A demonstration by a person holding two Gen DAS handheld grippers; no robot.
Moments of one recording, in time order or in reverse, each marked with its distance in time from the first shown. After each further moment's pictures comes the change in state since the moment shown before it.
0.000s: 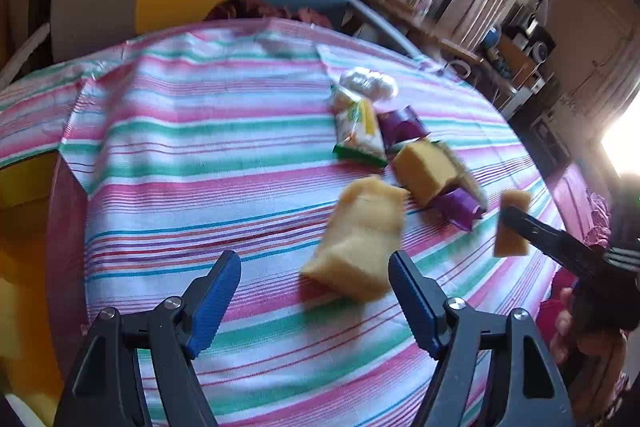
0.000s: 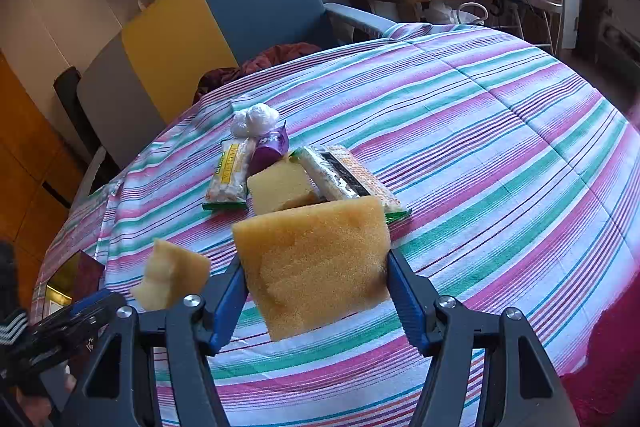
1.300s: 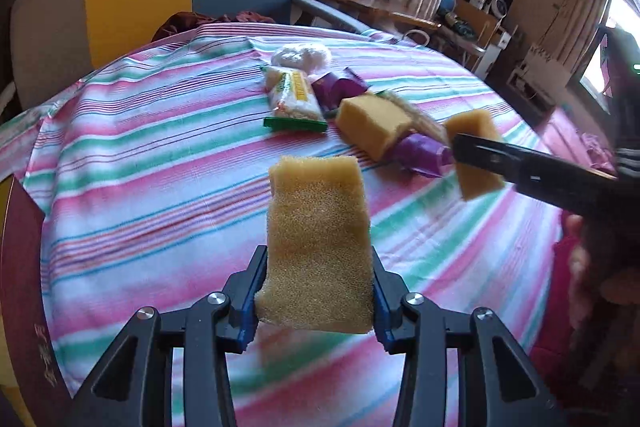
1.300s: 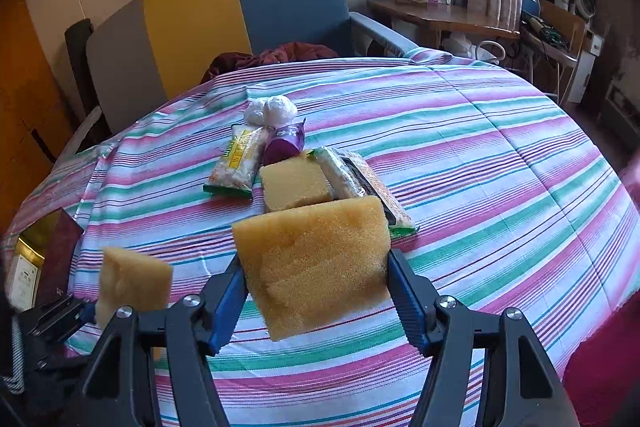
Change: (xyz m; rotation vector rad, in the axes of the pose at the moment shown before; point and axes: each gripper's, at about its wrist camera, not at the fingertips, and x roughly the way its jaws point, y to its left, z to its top) left arm 0.017 -0.048 -0.035 0.203 -0.007 -0.016; right arm 0.001 0.030 -0.005 -0.187 -0.020 -0.078
